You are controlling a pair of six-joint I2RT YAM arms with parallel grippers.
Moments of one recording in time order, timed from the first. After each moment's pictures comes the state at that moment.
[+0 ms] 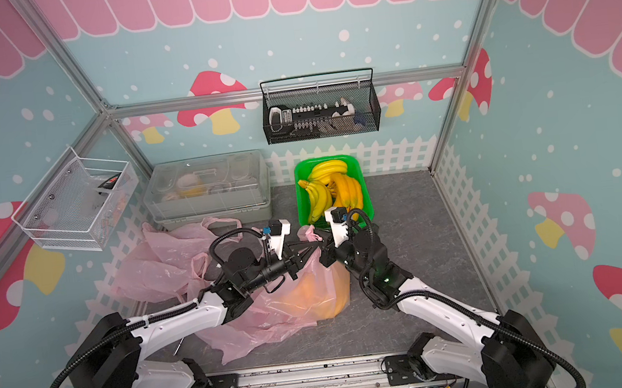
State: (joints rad) left arm -0.79 1.42 0.71 0.76 0.34 -0.42; right arm 0.66 1.10 0.65 0.39 -0.11 0.29
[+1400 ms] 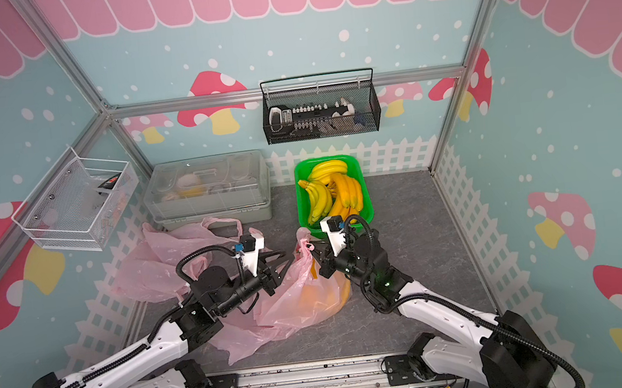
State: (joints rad) left arm -0.78 1.00 0.58 0.34 0.13 -0.29; right arm 0.67 1.10 0.59 0.42 -0.29 0.34
